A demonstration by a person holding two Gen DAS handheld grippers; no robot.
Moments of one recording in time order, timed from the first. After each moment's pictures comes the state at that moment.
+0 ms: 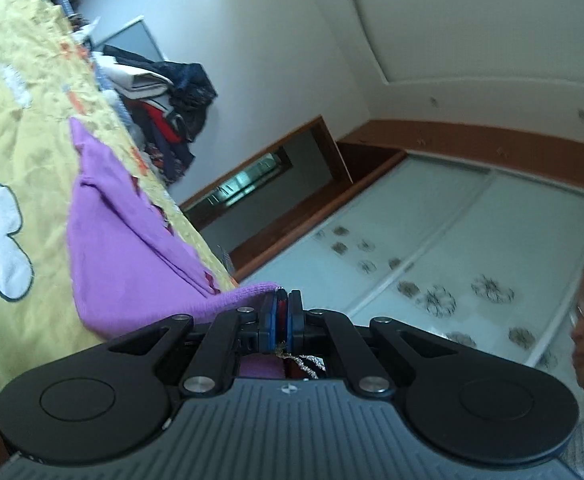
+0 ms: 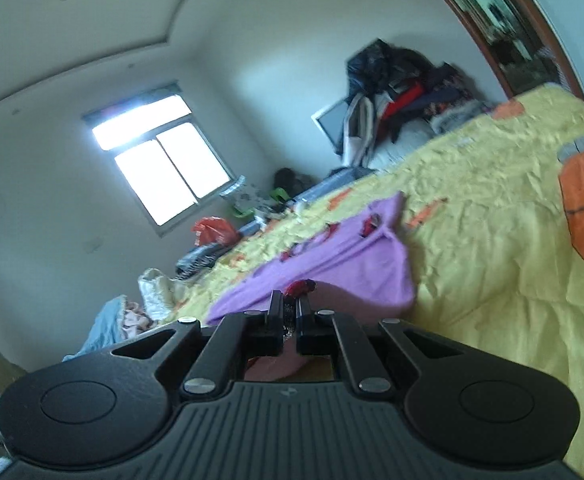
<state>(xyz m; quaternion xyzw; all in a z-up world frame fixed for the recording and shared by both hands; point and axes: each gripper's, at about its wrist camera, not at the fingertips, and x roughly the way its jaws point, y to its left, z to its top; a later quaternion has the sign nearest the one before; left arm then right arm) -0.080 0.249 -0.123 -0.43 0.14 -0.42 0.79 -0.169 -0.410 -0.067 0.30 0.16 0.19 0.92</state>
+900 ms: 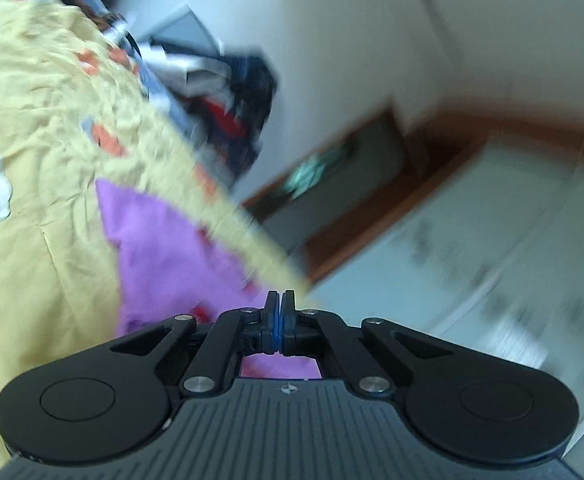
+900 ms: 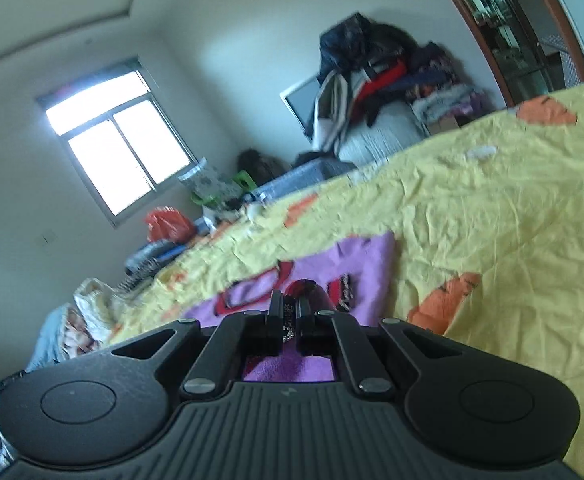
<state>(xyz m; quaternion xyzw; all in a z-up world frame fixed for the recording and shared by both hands) 0.120 0.237 -0.075 -0.34 0.24 -0.35 0.84 0.080 -0.403 -0.064 0.28 0.22 0.16 0.92</state>
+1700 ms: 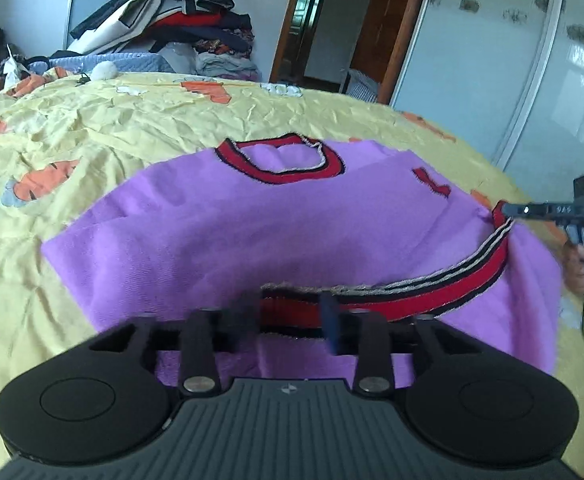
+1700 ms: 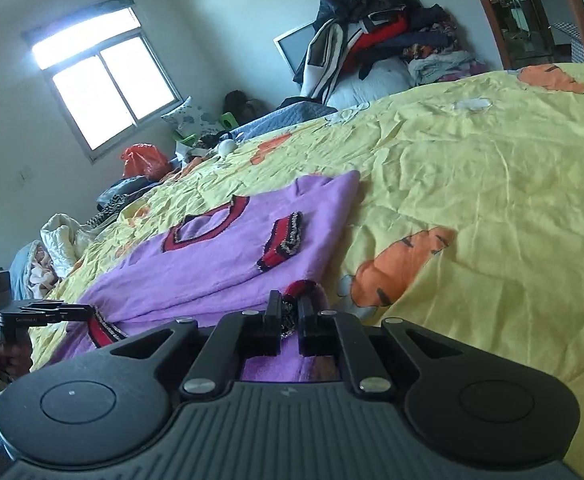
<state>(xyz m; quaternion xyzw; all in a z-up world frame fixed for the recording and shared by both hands) 0.209 0.125 -0.072 0.03 0.35 -0.35 0.87 0.104 -0.410 -0.103 0.22 0.29 0.17 0.92</state>
